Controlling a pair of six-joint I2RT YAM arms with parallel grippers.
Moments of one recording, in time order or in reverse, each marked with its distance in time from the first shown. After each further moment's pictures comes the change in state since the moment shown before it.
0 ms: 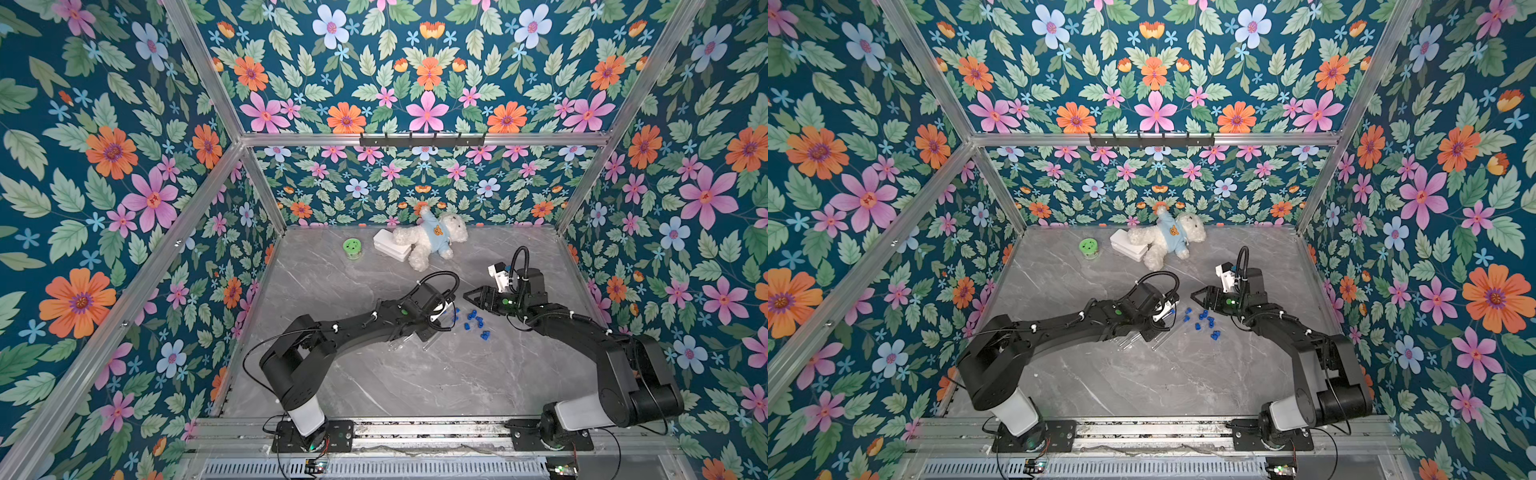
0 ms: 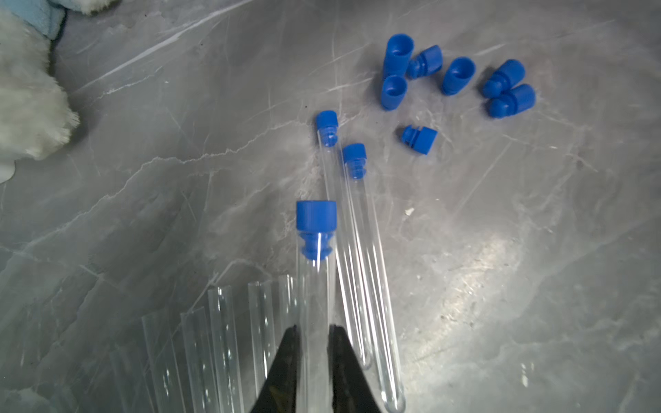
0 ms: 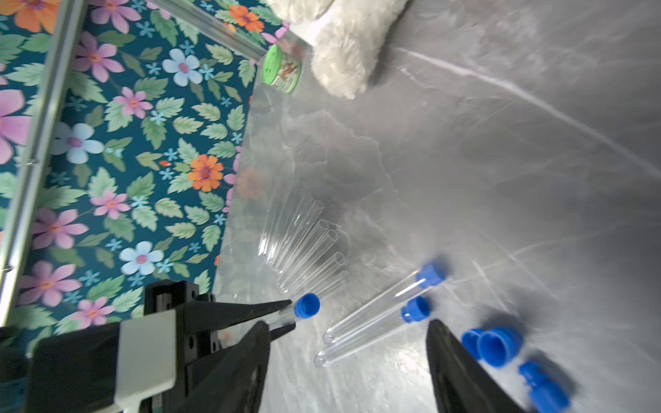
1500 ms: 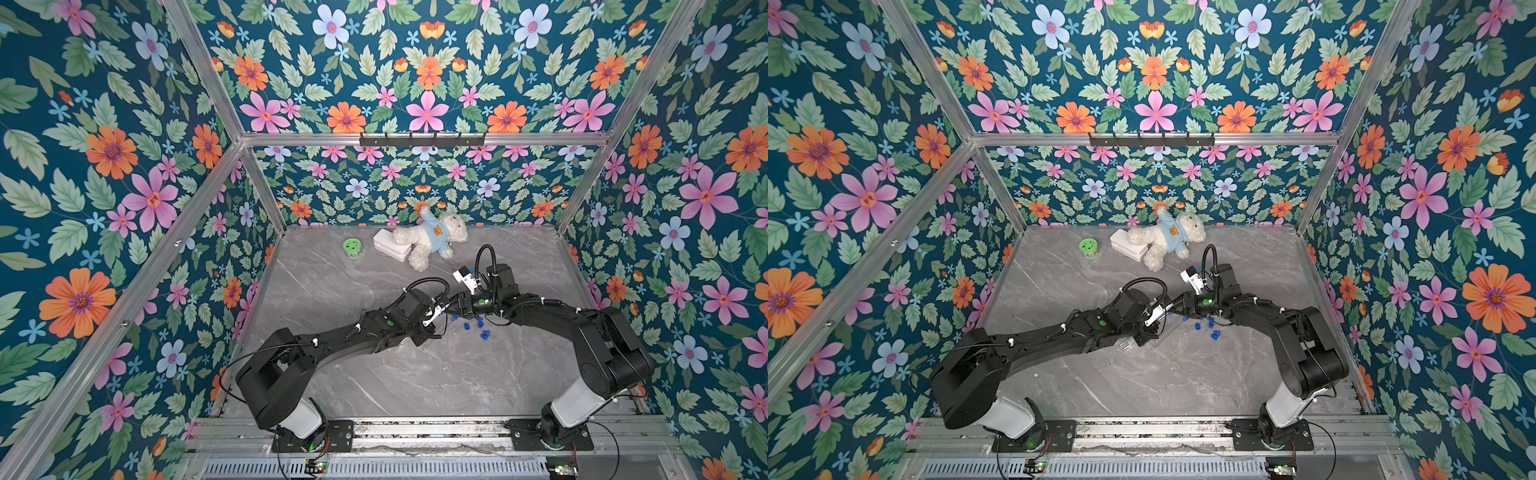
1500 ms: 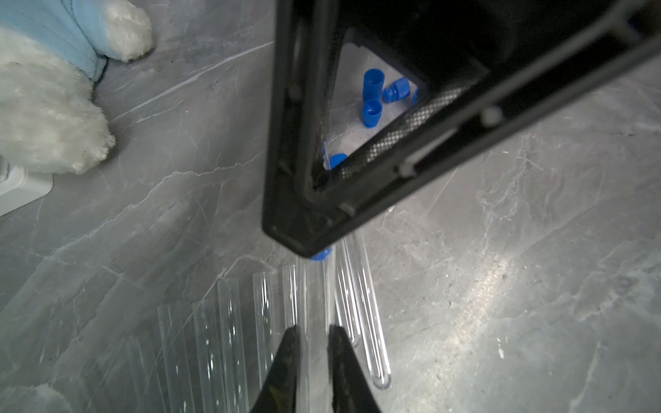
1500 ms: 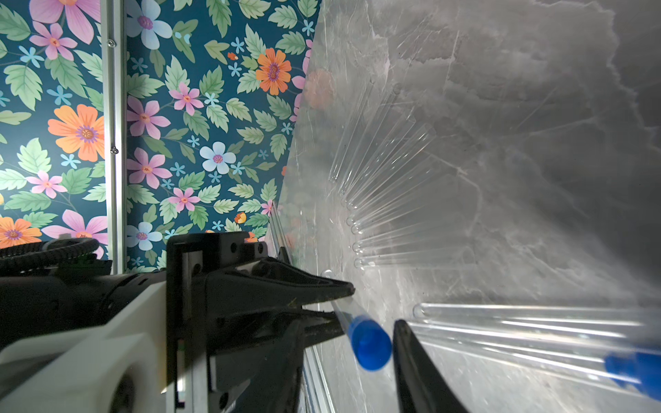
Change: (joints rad) left arm 0.000 -0.118 -0.123 0.114 0.011 0.030; right arm 0.174 0.173 0.145 -0.059 -0.222 -0.027
